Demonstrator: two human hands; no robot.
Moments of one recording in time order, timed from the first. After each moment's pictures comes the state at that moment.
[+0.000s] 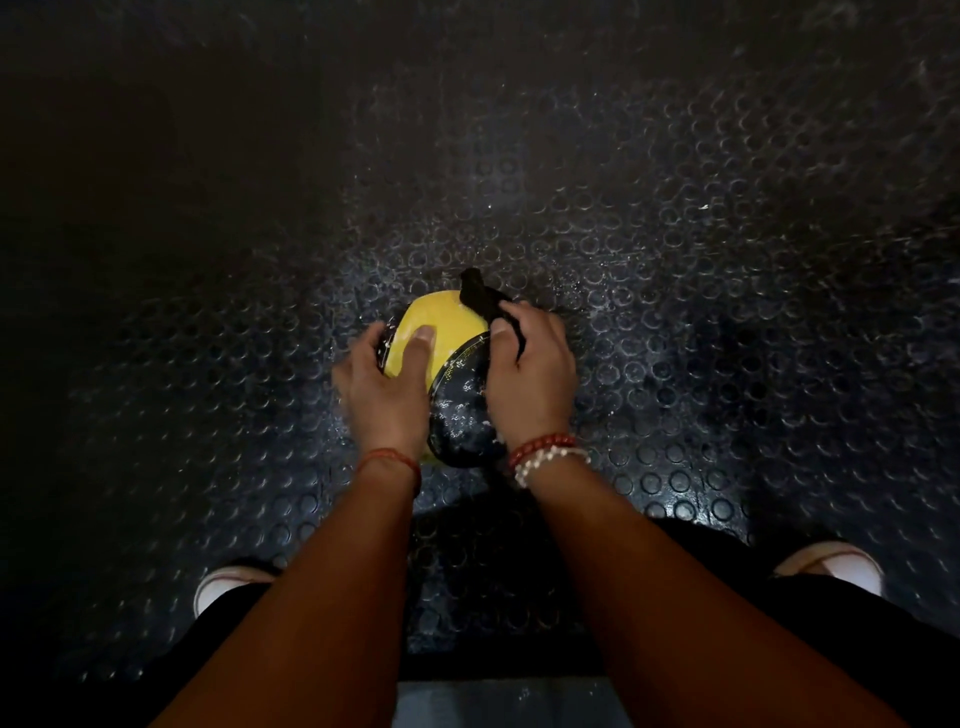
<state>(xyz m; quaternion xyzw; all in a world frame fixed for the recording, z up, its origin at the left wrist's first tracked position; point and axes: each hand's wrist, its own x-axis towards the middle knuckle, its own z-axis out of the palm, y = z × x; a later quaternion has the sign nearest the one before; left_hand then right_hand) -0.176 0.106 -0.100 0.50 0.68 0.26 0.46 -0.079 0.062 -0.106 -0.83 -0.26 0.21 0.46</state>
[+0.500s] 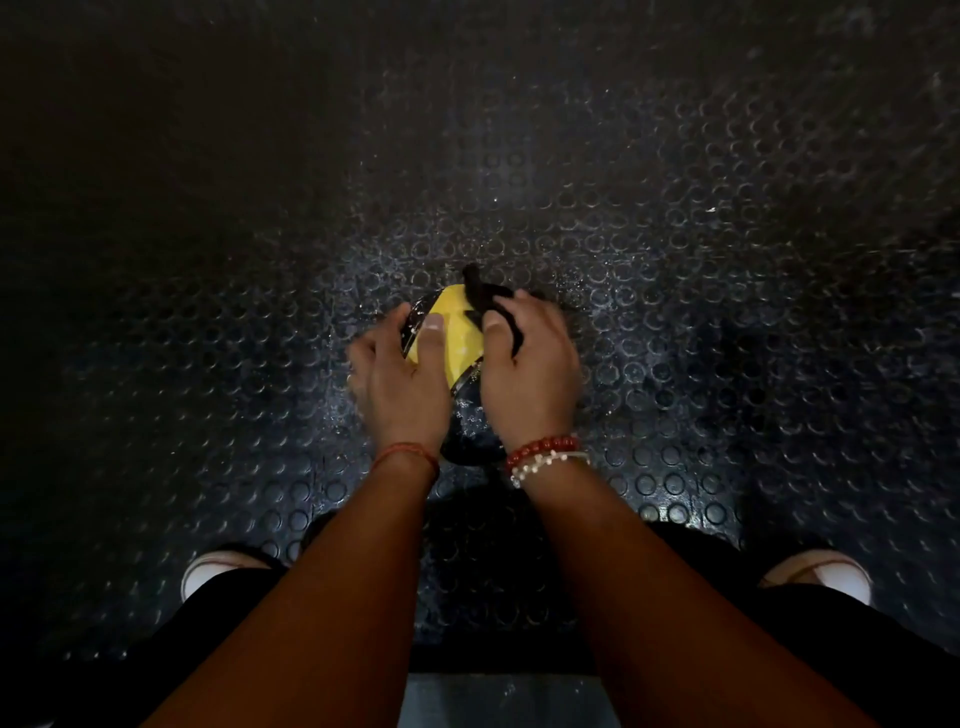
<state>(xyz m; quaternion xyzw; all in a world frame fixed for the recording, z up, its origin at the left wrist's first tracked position) -0.166 0.098 -0.109 0.58 0.67 0.24 0.39 -0.080 0.060 -0.093 -0.83 -0.30 0.17 0.44</state>
